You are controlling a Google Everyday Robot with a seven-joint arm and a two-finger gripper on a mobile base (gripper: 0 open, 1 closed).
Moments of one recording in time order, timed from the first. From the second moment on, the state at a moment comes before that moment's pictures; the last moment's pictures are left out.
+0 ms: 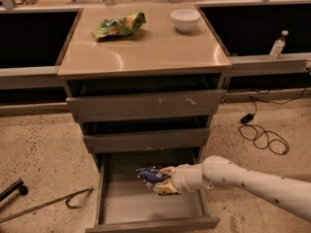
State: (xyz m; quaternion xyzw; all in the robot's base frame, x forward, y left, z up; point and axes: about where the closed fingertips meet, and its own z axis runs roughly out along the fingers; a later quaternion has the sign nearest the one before) arm 0.500 -0.027 0.450 -0.54 0.73 0.25 0.34
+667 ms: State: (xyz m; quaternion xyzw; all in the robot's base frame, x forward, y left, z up) arm 0.491 -0.009 0.354 -0.51 0.75 0.29 0.32
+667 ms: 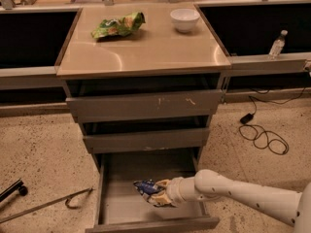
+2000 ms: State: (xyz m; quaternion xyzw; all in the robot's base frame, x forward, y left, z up) arm 0.561 0.074 0.295 -0.54 0.69 0.33 0.34
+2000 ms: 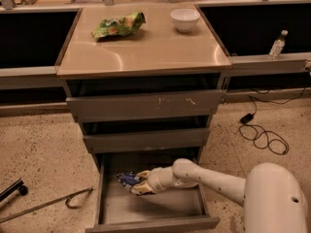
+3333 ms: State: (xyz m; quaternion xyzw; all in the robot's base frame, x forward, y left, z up) arm 0.569 0.071 0.182 -0.52 0.74 0.34 0.25
